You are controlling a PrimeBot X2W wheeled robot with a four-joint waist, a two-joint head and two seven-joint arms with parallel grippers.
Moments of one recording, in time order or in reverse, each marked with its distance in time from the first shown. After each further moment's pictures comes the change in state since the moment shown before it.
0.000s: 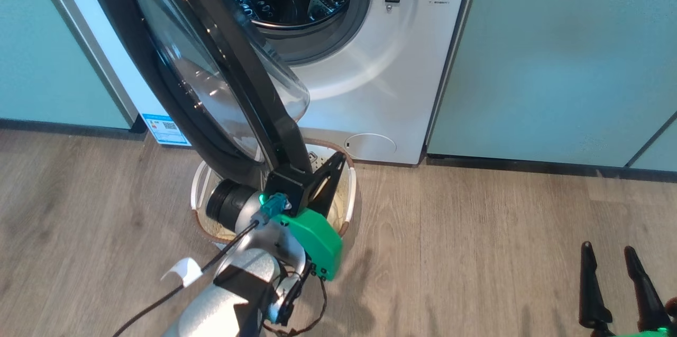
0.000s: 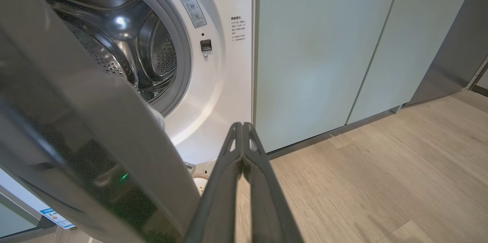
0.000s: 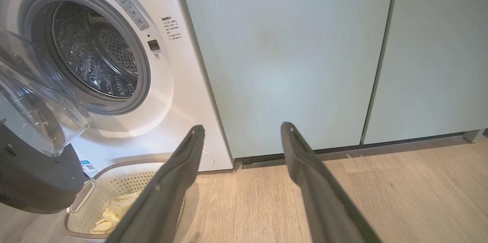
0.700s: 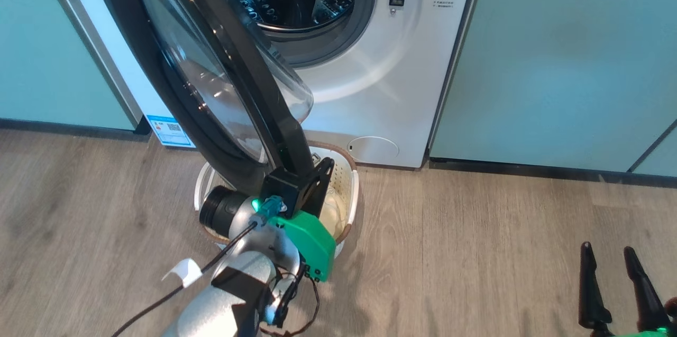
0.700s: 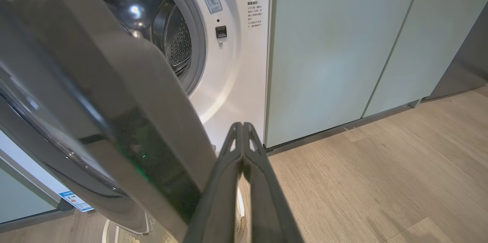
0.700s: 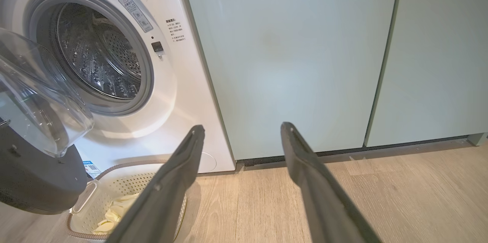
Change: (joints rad) left arm -0.001 0.006 -0.001 0.060 0.000 0.038 -0.014; right arm 0.000 0.000 0.001 0.001 0.000 0.000 0.000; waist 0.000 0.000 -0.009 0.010
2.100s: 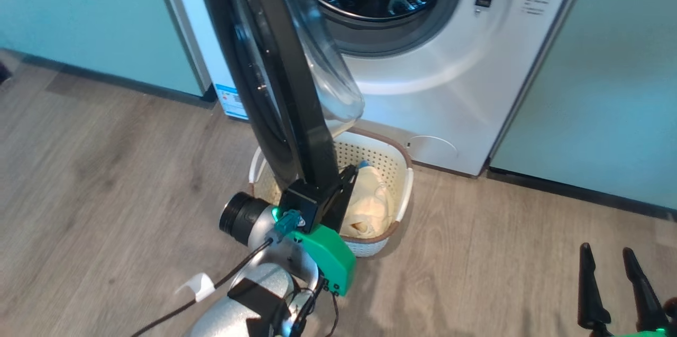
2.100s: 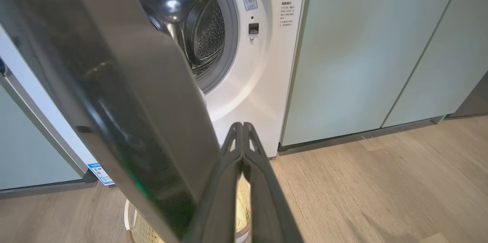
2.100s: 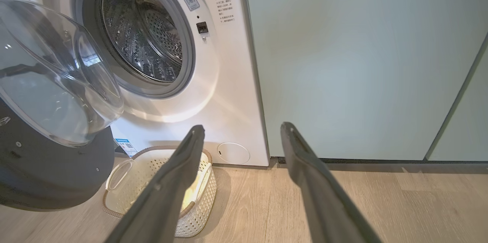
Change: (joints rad) left arm 0.014 -0.009 -0.067 -0.048 -0.018 0.026 -0.019; right arm -0.003 0.000 0.001 0.011 0.004 0.000 0.000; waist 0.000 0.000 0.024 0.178
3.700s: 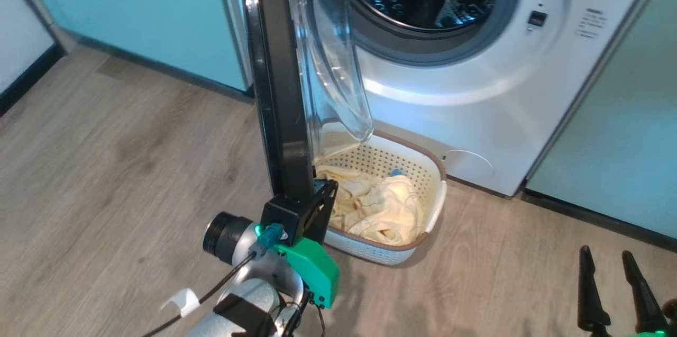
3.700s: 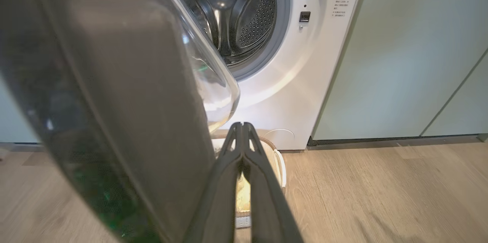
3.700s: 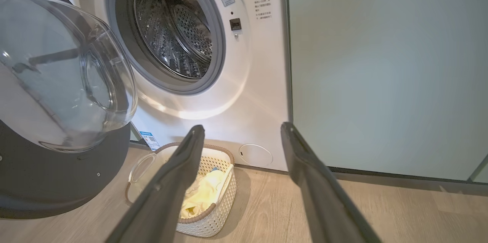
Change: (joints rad) left arm 0.057 0.042 0.001 -0.026 -0.038 0.045 -0.008; right arm 0.000 0.000 -0.002 0.016 0.005 0.000 0.000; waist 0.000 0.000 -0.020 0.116
